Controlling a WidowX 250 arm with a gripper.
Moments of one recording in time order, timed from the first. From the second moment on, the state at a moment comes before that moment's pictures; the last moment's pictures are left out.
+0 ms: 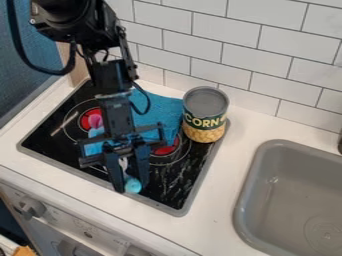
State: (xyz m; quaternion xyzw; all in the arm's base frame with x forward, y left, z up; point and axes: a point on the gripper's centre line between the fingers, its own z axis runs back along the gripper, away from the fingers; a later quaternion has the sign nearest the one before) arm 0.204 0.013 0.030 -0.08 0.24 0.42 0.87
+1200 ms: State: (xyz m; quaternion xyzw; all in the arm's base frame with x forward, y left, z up) arm 0.267 0.122 0.011 -0.07 0.22 0.57 0.79
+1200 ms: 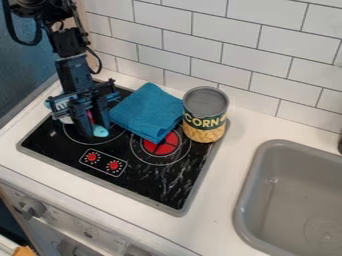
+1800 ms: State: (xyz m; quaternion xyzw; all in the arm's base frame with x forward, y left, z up) arm 0.298 0.147 0.022 -0.08 0.18 0.59 0.79
